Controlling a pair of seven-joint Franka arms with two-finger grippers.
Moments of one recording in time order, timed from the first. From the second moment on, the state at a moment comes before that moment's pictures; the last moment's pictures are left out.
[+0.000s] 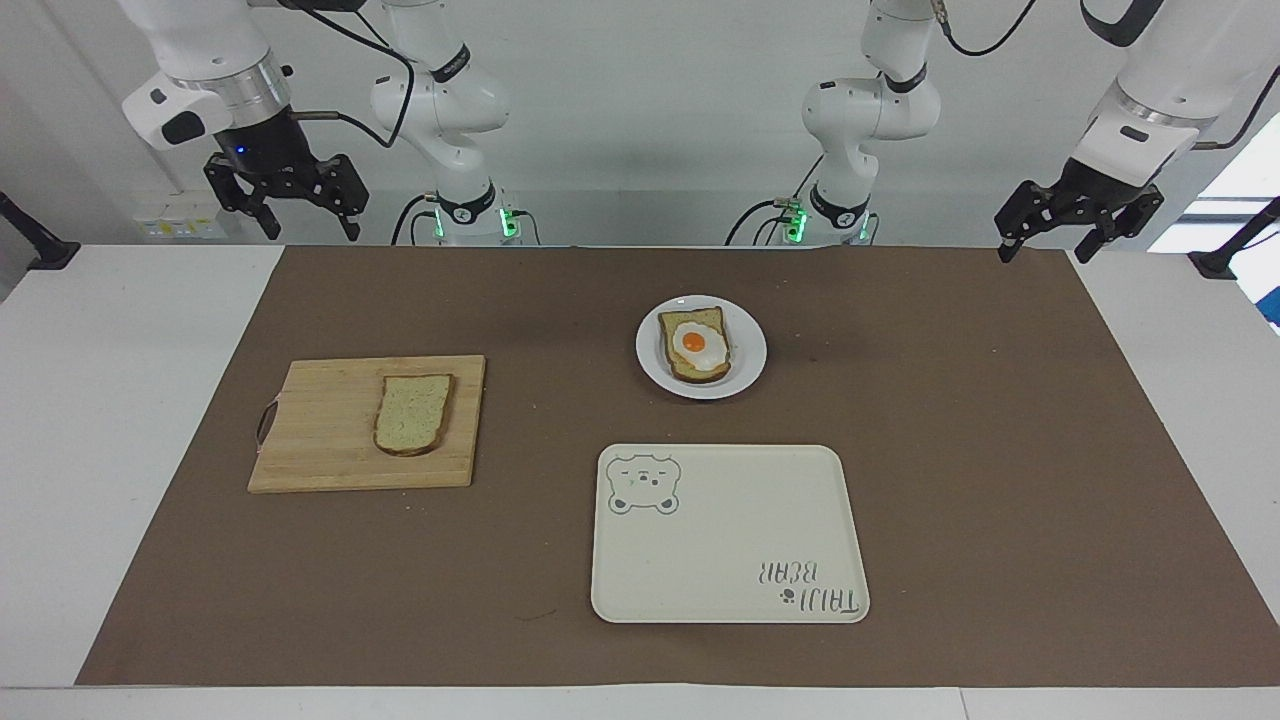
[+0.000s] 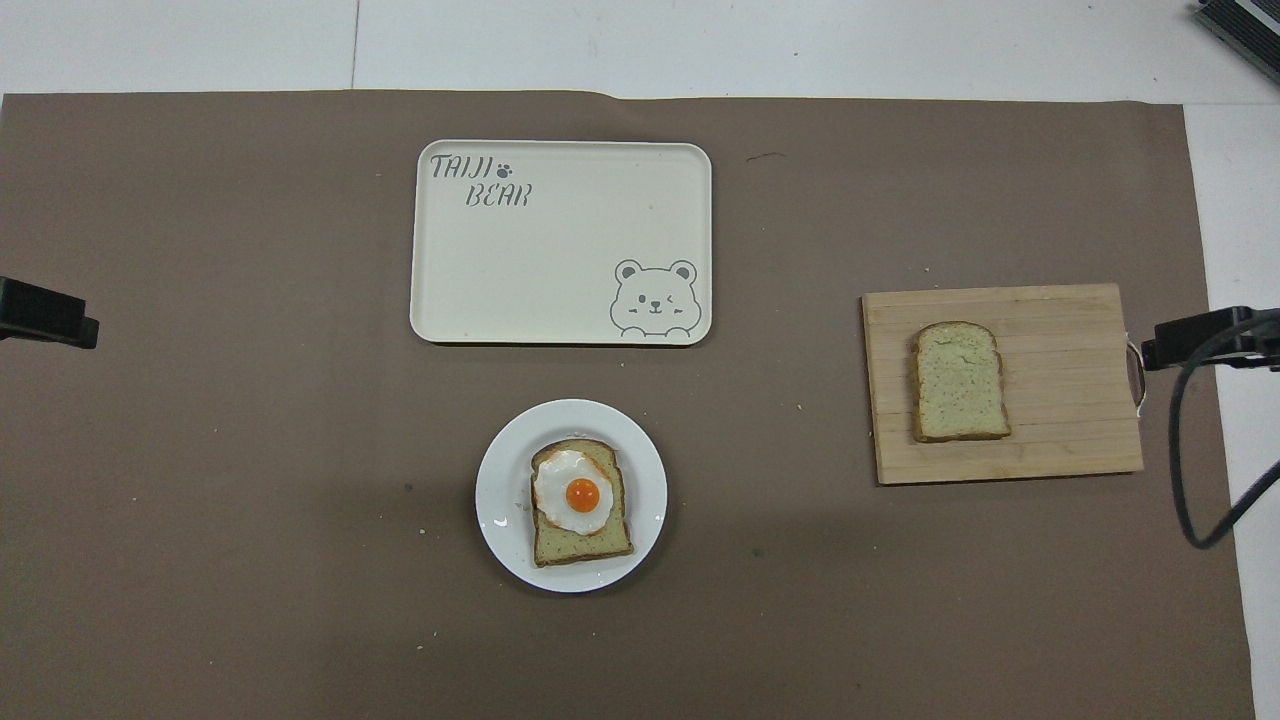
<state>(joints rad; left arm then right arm) -0.08 -0.01 0.06 -1.50 0.01 1.48 0.06 0.04 -0.07 -0.07 -1.56 -0.01 1.49 0.00</state>
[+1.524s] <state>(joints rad) -0.08 -0.01 0.06 -1.50 0.01 1.48 0.06 0.05 -0.07 -0.07 -1.62 -0.01 1.63 0.00</state>
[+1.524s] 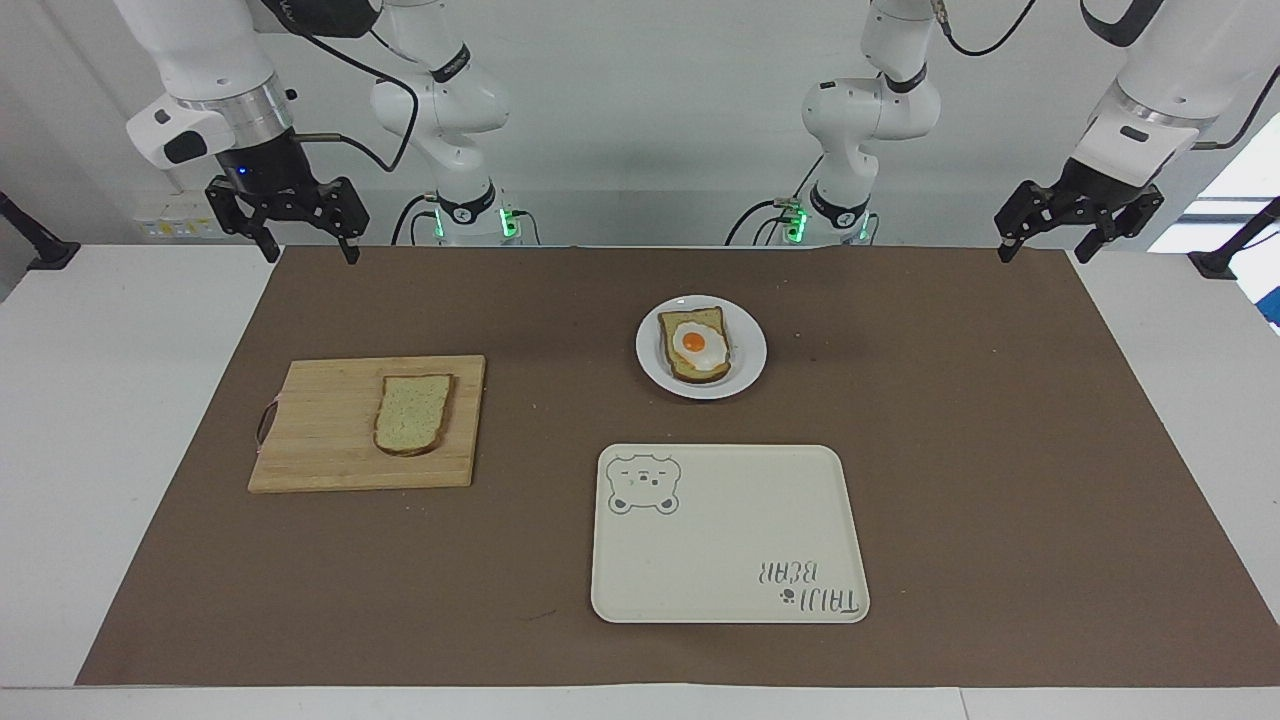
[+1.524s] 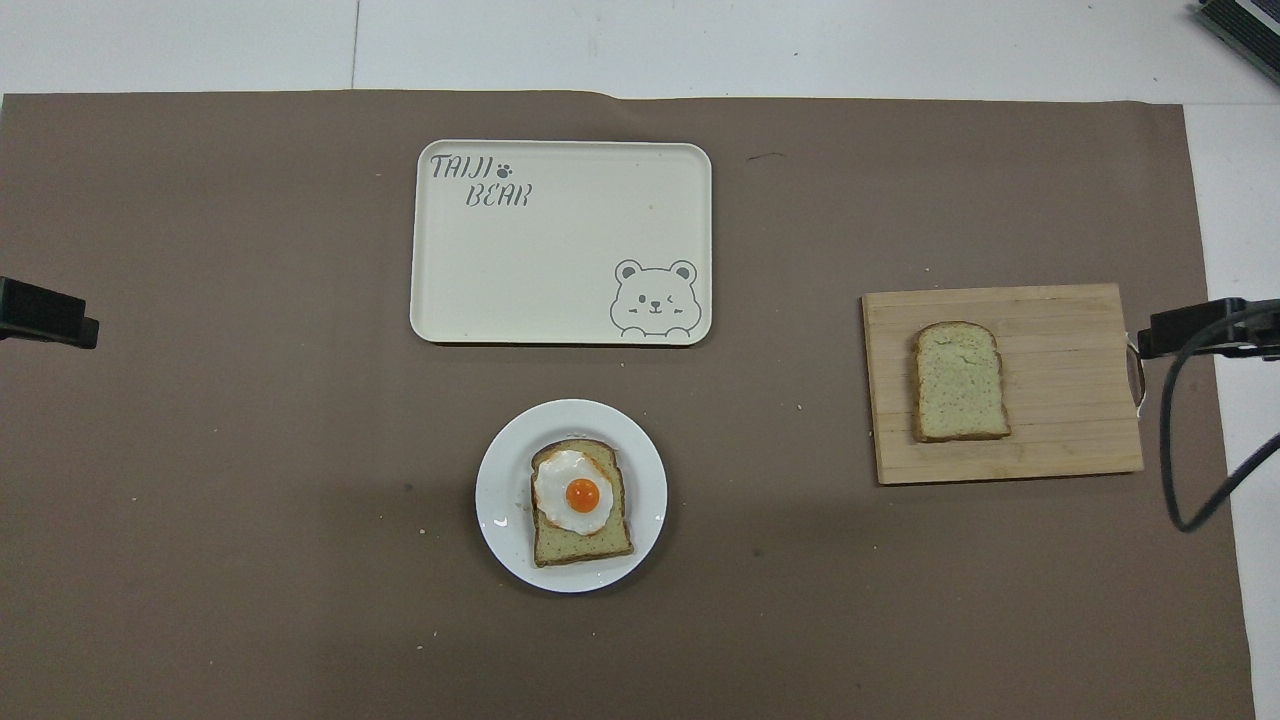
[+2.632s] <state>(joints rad) -0.08 -0.01 0.06 -1.50 0.01 1.48 0.06 0.05 0.18 -0.06 -1.73 0.05 1.96 -0.13</state>
